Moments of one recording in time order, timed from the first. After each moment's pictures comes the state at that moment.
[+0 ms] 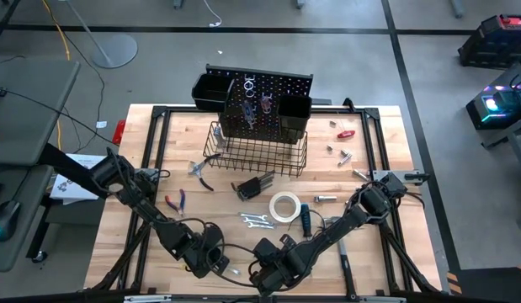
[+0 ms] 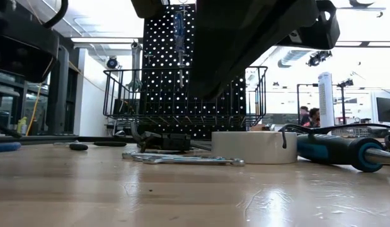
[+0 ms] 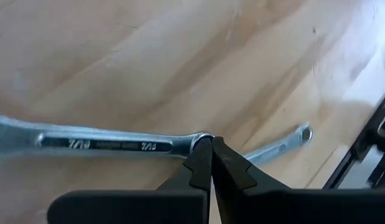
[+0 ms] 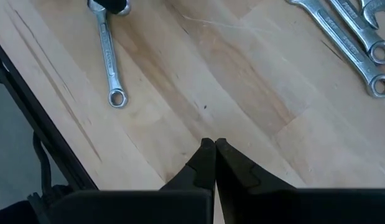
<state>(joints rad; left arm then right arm) -0.78 1.79 0.92 -0.22 -0.26 -1.66 0.61 2.35 2.05 -0.96 0.32 1.28</state>
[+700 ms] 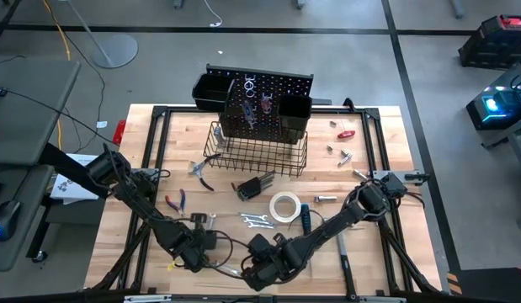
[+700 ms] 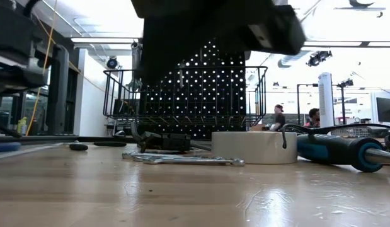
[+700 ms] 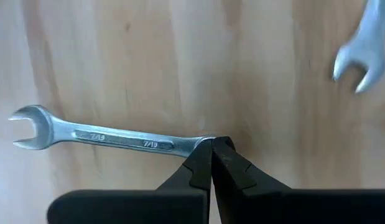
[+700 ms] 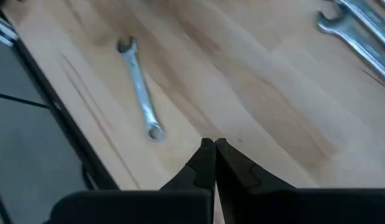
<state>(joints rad) -0.77 1.78 0.92 -0.66 -0.25 -0.62 0.57 2.35 2.05 -0.83 0.31 1.29</state>
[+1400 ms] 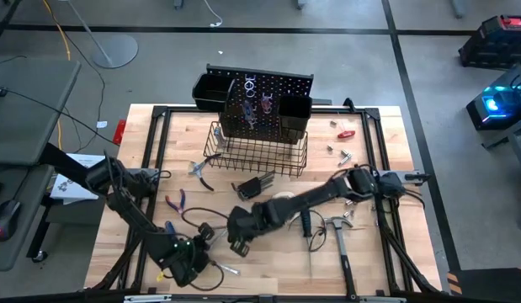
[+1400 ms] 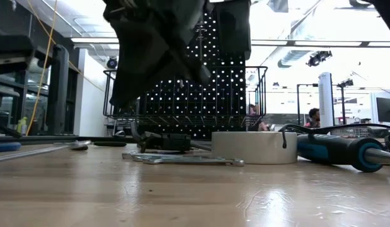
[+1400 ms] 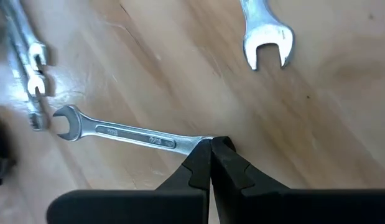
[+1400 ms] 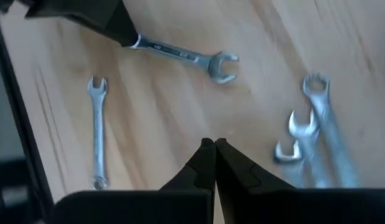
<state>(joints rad) -0.94 1.84 0.92 -0.54 -0.46 -0.18 0.31 2.35 2.05 -0.78 0.02 0.73</state>
